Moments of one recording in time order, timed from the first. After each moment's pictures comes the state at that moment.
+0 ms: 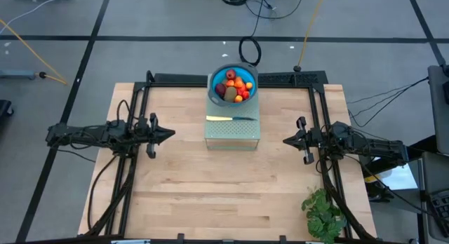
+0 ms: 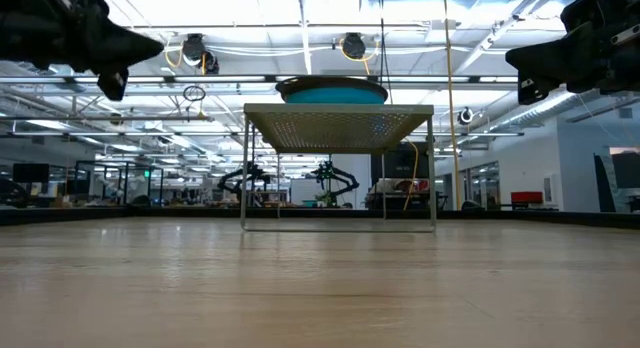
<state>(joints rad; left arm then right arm) -0.08 0.20 0.16 0.08 -0.18 -0.23 -0.12 0.02 0.04 0.07 -0.24 0.01</state>
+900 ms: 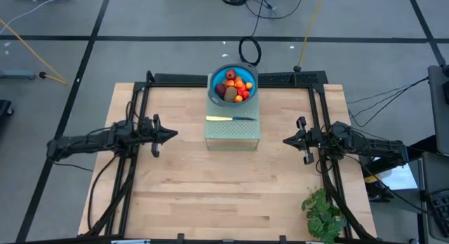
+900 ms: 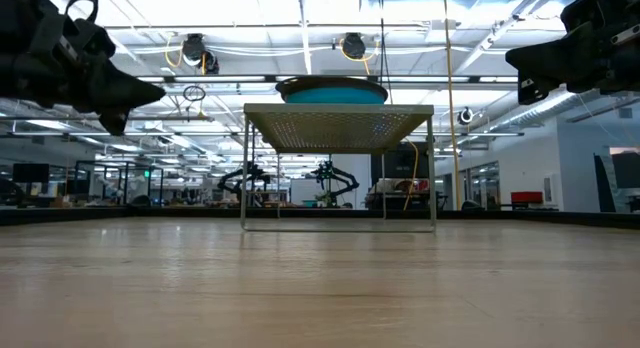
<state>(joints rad) 0.14 0.10 0.01 0.06 0.02 -0.23 -0.12 0.02 0.04 0.07 -0.24 0.01</state>
